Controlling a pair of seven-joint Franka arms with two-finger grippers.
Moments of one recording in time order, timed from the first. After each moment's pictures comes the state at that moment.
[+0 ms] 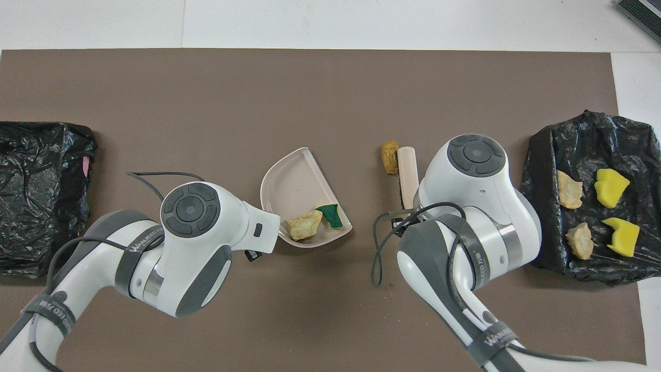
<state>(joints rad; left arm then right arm) -0.44 0.04 -0.09 -2.17 -0.02 2.17 0.57 0.17 0.16 0.15 -1.95 -0.04 1.82 0.30</state>
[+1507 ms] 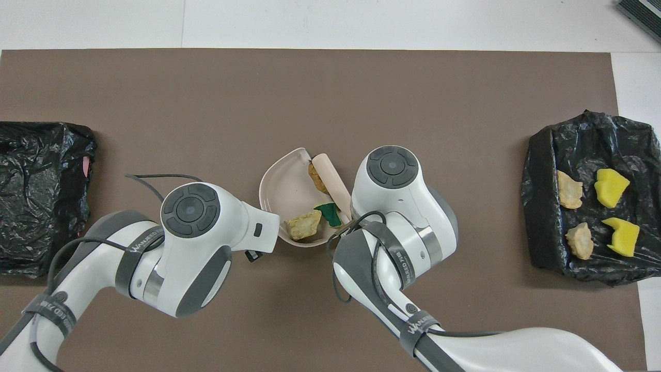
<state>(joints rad) -0.44 0.03 -0.09 -2.18 -0.02 2.18 0.54 0.31 0.30 0.23 -1.85 0.31 2.00 0.00</state>
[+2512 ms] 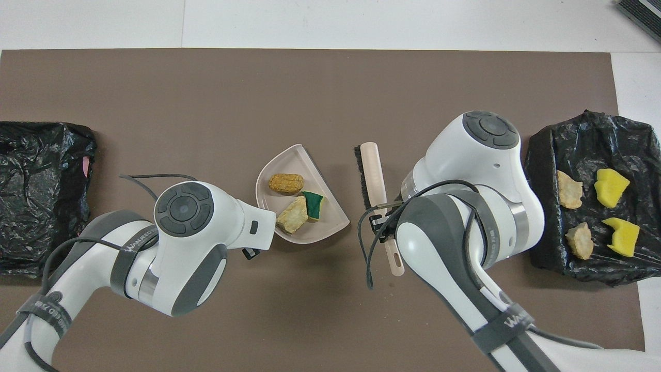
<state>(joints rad) -0.37 0.02 -0.08 -2.17 -0.02 2.17 0.52 0.23 0.16 0.23 -1.86 0.21 1.76 0.31</state>
